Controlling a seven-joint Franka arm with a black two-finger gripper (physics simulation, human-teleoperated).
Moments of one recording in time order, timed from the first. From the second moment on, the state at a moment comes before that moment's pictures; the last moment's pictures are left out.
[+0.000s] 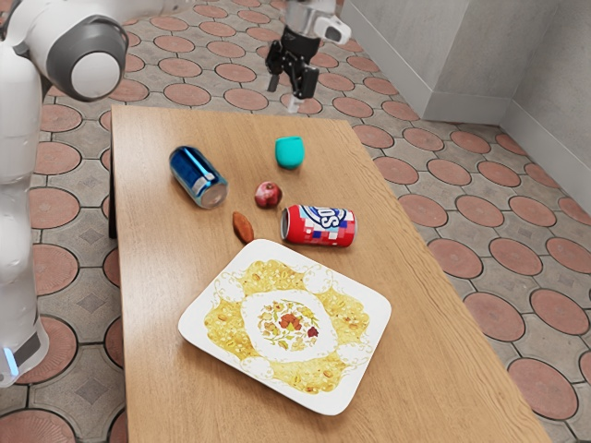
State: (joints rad) arm 0.13 0.14 0.28 -1.37 -0.04 1.39 0.14
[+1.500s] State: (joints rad) arm 0.19 -0.01 0.30 -1.84 -0.04 1.78 0.23
